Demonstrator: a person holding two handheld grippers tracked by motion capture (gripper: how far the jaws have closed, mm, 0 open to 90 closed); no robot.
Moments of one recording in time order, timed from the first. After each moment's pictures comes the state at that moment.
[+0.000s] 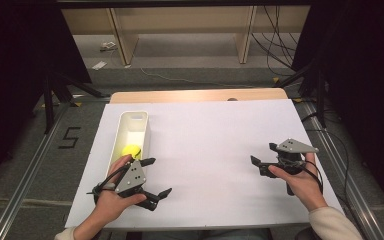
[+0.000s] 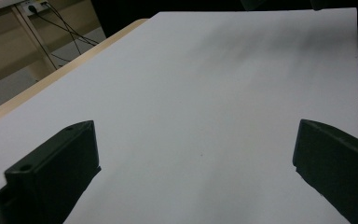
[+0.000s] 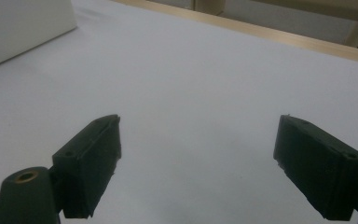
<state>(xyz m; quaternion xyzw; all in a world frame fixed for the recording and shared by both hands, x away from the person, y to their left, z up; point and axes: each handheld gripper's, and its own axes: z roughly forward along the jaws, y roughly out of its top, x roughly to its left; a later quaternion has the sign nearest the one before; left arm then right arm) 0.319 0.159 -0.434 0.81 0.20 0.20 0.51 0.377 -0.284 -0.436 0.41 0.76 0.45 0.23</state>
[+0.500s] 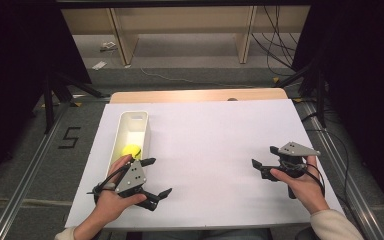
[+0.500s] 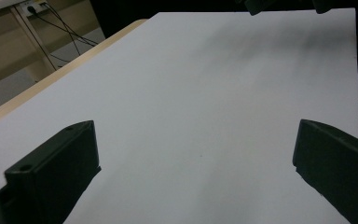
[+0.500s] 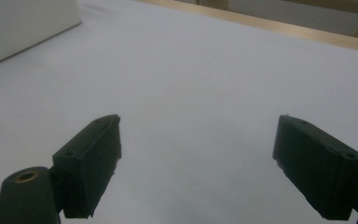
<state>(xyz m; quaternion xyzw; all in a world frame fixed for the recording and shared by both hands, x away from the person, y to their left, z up) 0.319 0.159 -0.434 0.81 0.19 0.21 0.51 0.372 -0.287 -0.441 0.41 0.76 0.45 0.22</state>
